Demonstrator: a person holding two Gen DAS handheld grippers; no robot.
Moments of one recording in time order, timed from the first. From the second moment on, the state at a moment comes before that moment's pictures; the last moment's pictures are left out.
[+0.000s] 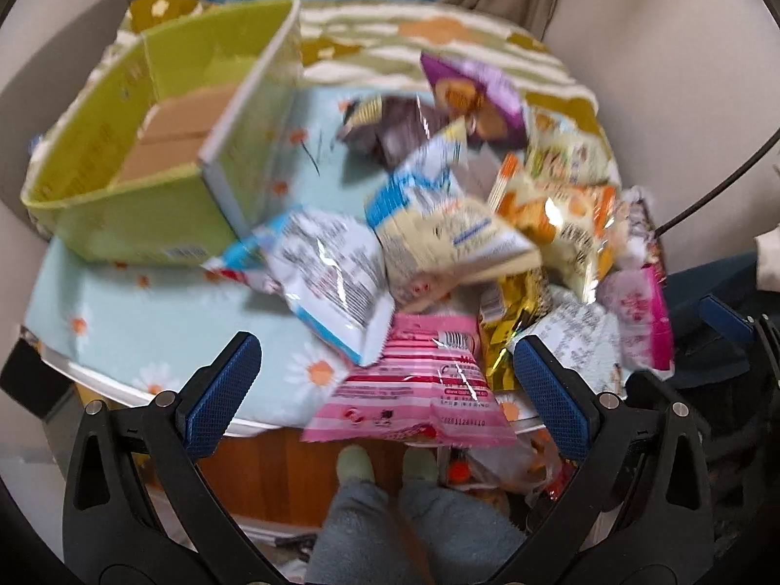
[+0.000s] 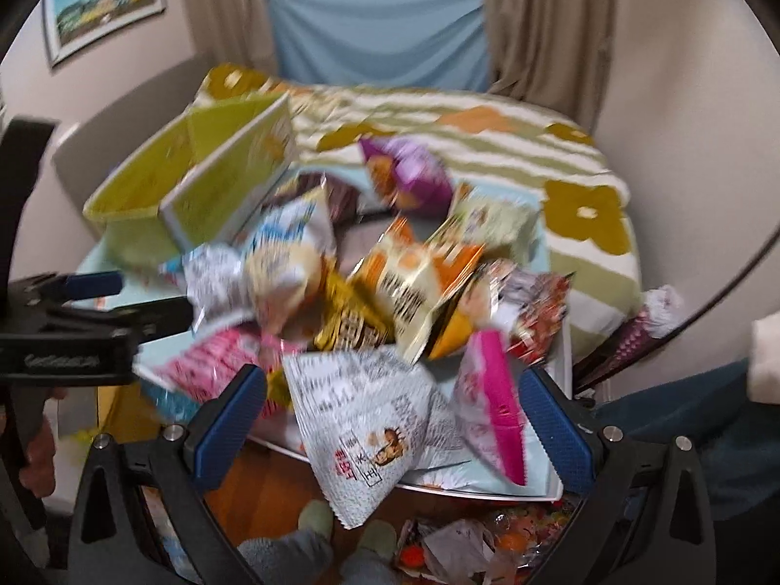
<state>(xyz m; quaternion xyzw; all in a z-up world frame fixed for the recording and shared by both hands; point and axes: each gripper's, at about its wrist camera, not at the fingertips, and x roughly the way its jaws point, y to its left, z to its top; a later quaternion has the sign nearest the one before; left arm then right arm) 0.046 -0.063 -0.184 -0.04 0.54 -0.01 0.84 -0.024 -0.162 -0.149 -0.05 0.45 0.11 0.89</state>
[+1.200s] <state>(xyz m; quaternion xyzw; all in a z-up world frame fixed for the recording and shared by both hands) 0.066 -0.079 -0.254 -0.02 0.61 -0.02 0.79 0.010 -0.151 -0.243 -0.09 0.51 0.17 0.84</state>
